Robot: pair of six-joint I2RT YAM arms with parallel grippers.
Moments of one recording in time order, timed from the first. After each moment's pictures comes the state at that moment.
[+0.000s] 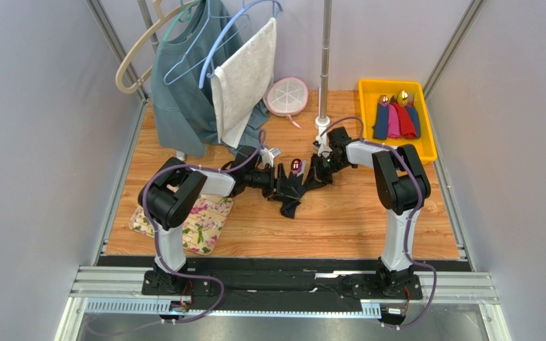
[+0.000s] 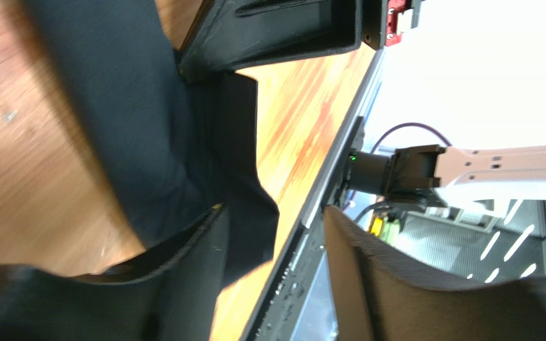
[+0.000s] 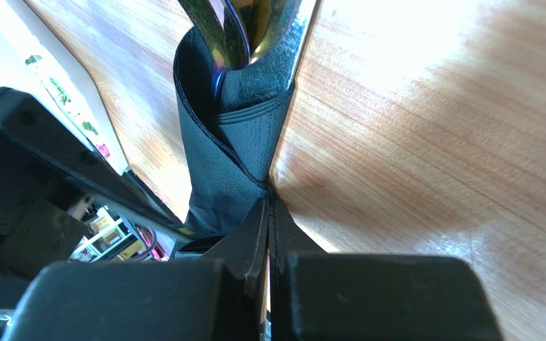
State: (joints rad) left arm -0.59 1.91 0.89 0.40 0.84 -0.85; right arm 0.28 2.05 1.26 -0.50 -0.73 0.38
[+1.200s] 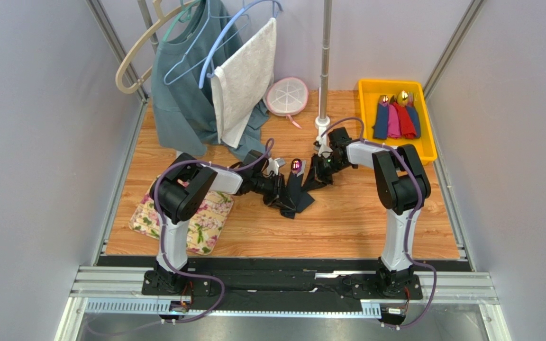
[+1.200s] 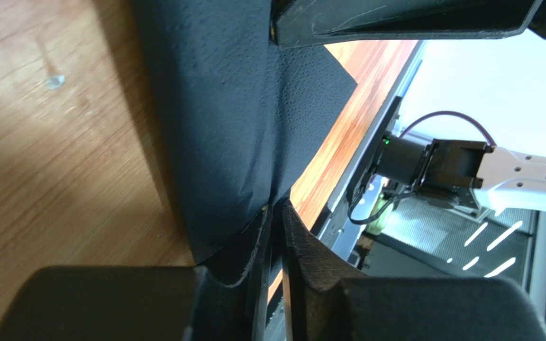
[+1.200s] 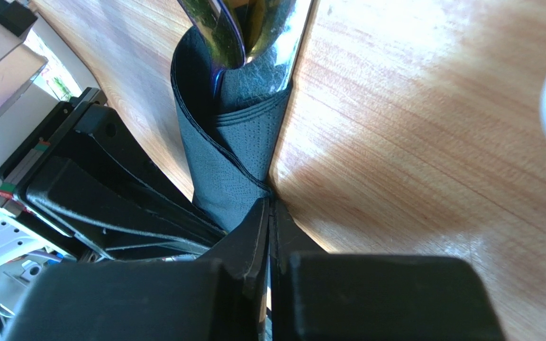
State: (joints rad) left arm -0.61 2.01 0.96 0.19 0.84 -0.79; right arm 0.28 2.05 1.25 -0.49 -0.74 0.39
